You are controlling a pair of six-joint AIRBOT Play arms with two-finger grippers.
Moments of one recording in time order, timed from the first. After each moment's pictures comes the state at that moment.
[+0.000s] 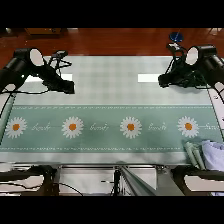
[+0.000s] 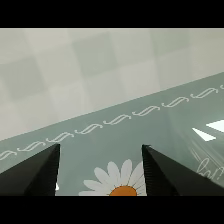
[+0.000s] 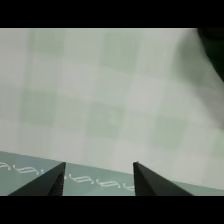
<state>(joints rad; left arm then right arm) -0.17 -1.49 1.38 1.42 -1.30 -1.43 0.13 -1.49 1.42 -1.61 1.20 1.55</state>
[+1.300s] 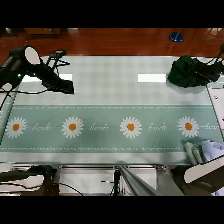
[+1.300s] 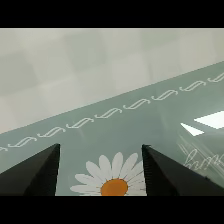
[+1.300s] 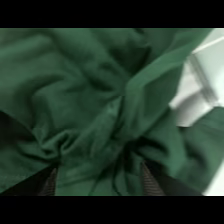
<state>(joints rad) -0.14 -1.48 1.38 1.36 -1.33 -1.40 -0.37 -1.87 1.67 -1.39 0.88 1.64</state>
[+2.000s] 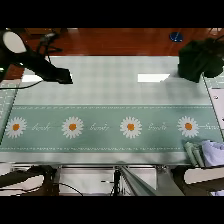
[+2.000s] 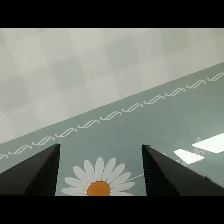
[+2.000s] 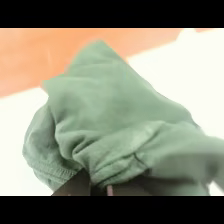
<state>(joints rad) -0.14 -1.38 1.52 1.31 -1.39 -1.40 -0.33 -1.61 1.80 -1.27 0.92 1.45</state>
